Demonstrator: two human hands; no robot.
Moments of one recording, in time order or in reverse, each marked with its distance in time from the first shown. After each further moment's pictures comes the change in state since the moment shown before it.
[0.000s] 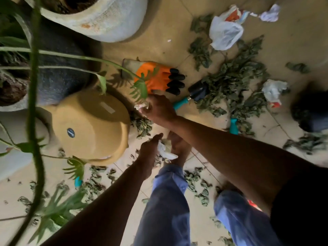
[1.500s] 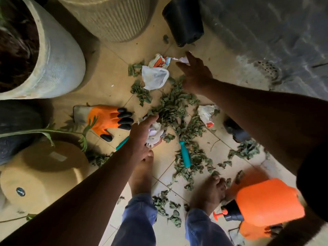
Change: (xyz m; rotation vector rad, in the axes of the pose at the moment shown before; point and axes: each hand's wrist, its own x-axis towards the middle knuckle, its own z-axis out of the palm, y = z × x) left_hand -0.036 0.130 0.156 -0.113 -0.319 0.185; right_hand 0.022 0.111 -0.319 -0.750 0.064 0.318
